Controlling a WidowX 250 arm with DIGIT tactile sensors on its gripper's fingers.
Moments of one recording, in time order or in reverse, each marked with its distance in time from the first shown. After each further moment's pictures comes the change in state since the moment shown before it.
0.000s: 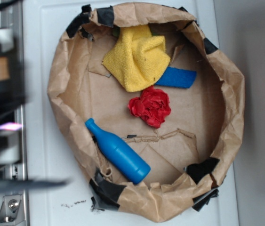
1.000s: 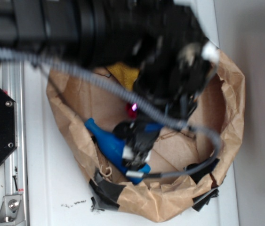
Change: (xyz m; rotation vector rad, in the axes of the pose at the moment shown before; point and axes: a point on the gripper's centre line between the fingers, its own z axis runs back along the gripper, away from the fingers) arm 0.077 -0.044 -0.122 -0.310 0.168 -0.173
